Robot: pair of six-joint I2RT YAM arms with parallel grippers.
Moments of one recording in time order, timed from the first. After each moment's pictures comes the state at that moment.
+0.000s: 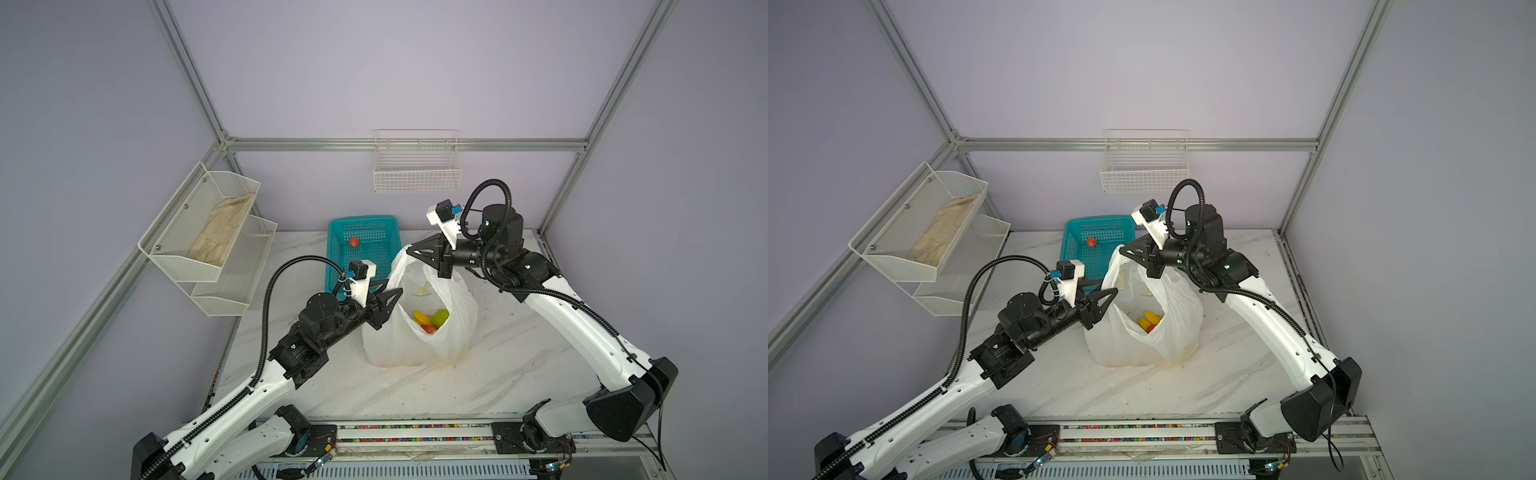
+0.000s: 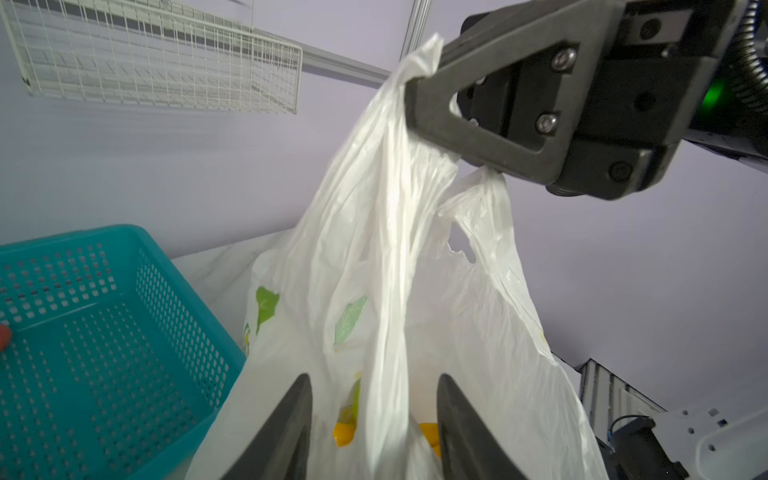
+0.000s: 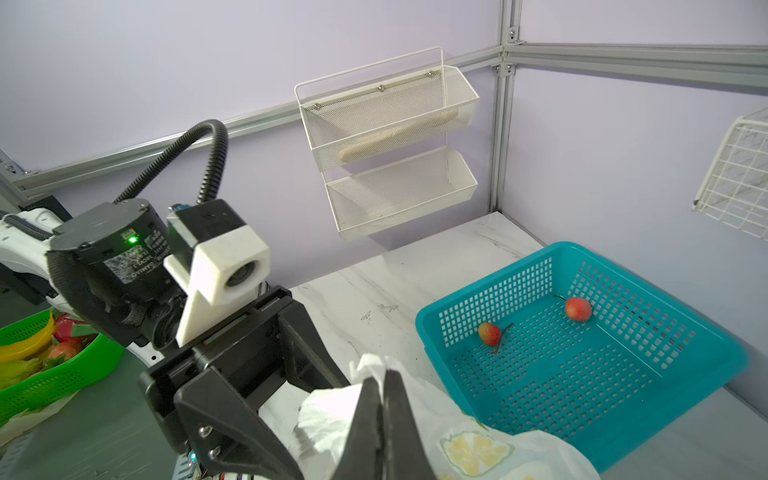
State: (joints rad) left arm -0.68 0.90 0.78 0.05 0.13 -0.22; right arm 0.57 1.42 1.54 -0.32 -0.78 0.01
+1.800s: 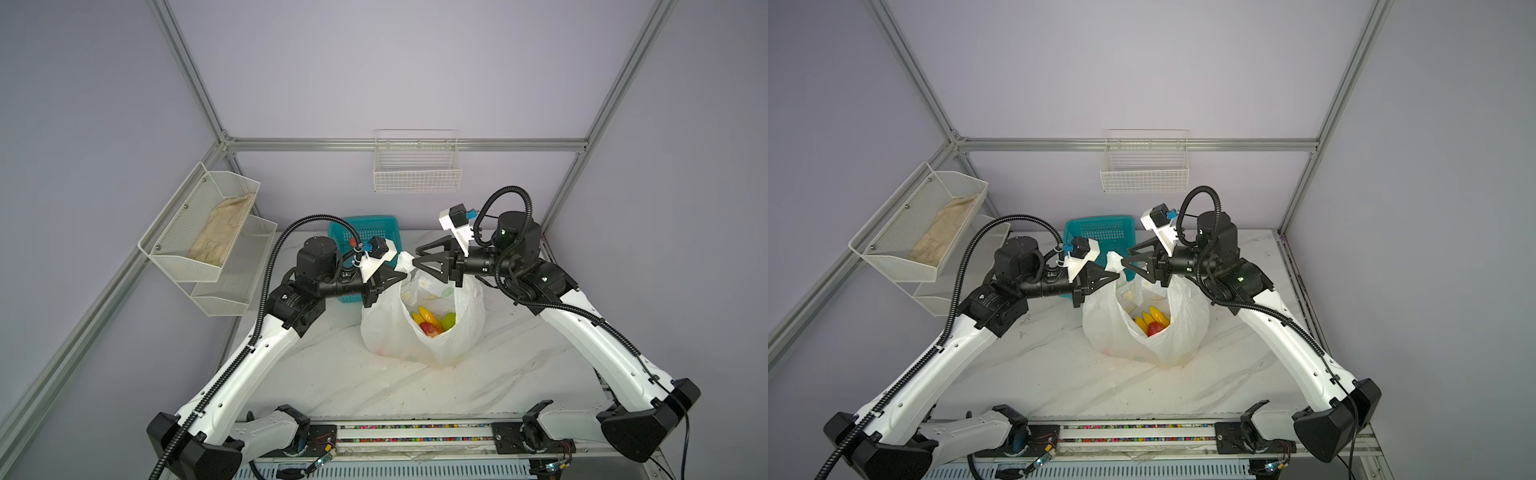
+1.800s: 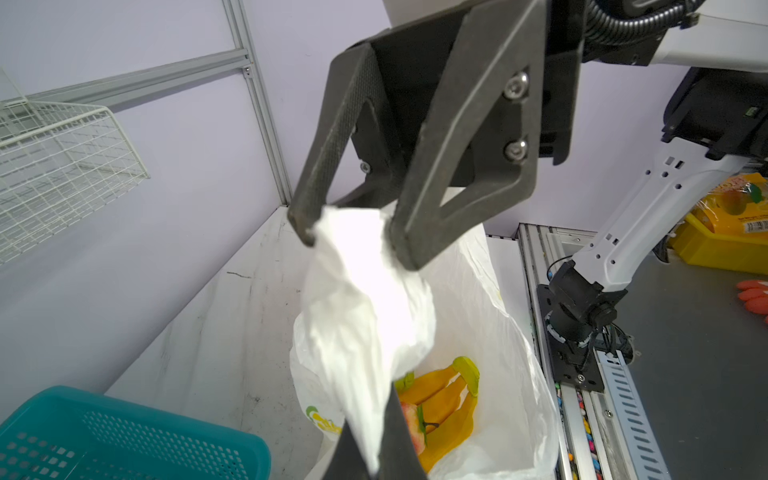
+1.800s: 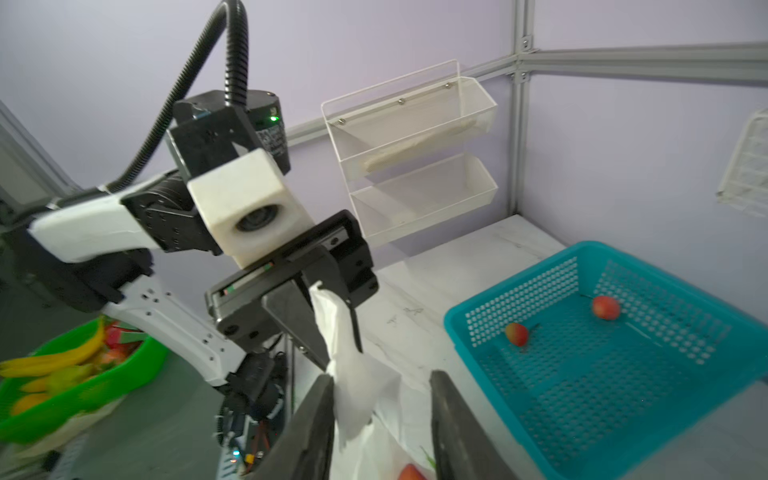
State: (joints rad) left arm -0.47 1.15 1.22 -0.32 0.73 0.20; right arm 0.57 1.29 1.44 -0.31 -0.74 0.11
